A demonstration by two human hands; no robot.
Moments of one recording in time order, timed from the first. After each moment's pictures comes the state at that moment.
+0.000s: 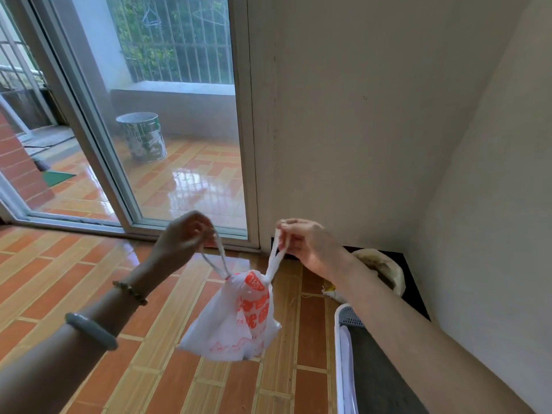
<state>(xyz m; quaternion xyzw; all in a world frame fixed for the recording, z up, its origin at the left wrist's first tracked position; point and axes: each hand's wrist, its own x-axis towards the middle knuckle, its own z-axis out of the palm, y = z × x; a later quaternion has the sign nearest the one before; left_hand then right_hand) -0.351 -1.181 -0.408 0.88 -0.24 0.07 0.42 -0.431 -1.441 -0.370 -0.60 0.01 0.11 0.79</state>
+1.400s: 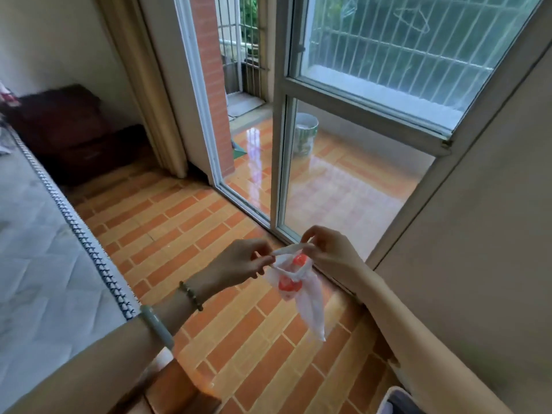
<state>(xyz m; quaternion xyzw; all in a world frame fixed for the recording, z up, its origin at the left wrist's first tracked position) -0.434 -0.974 0.090 0.91 -0.03 -0.03 0.42 -0.352 -1.174 0.107 -0.87 -0.25 0.13 0.40</state>
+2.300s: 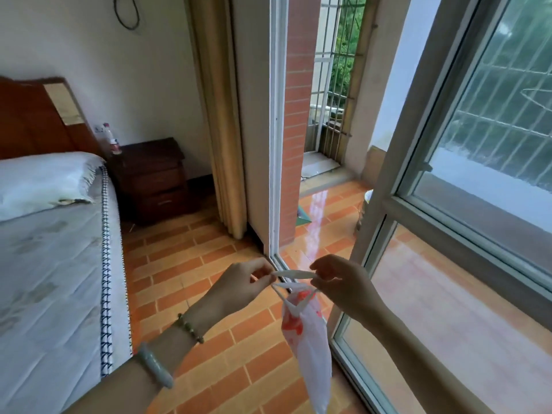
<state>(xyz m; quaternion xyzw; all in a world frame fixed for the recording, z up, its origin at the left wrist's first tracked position) -0.160 -0.697 0.144 0.90 0.14 0.12 0.39 -0.031 -0.880 0.158 -0.81 -0.39 0.10 0.43</state>
